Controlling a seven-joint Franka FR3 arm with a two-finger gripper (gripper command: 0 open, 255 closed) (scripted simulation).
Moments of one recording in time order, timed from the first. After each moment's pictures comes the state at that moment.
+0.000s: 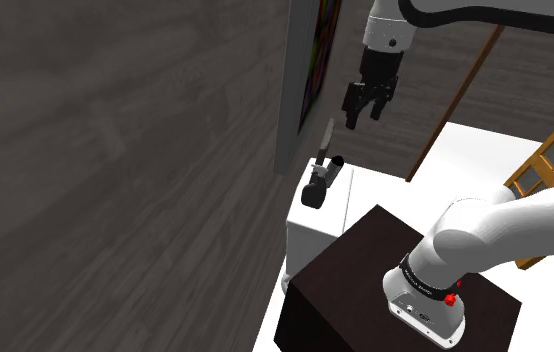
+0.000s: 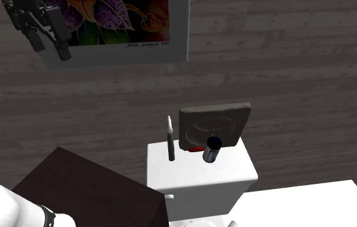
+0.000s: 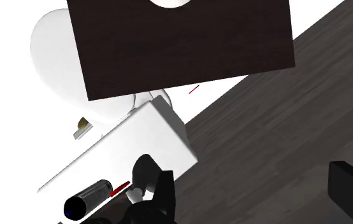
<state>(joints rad) 0.02 -0.75 0.06 -2.31 0.04 1.51 0.15</state>
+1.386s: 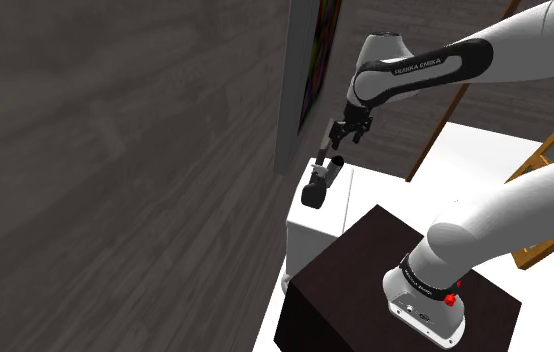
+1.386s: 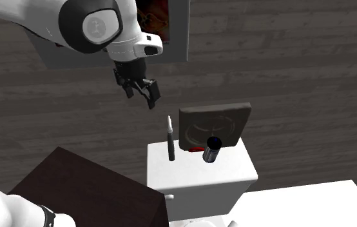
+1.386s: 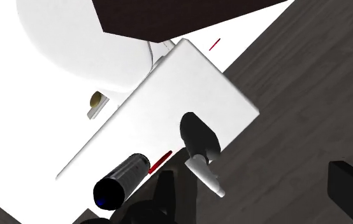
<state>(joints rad) -0.12 -0.43 -0.13 -2.56 -0.10 2.19 0.02</state>
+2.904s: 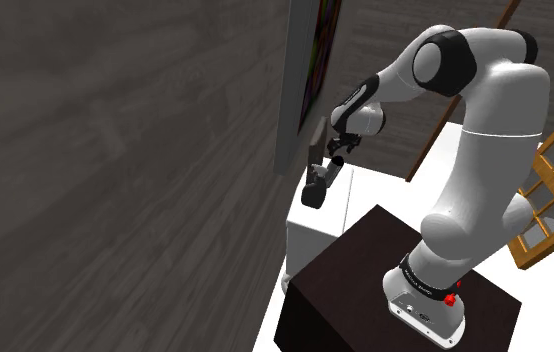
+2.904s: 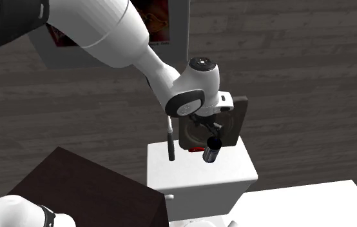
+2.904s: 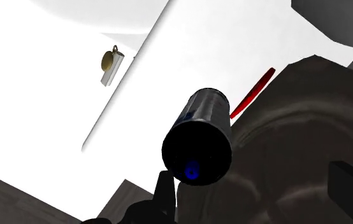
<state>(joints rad) -0.32 0.40 -0.22 -2.20 0.23 2.78 -0.35</state>
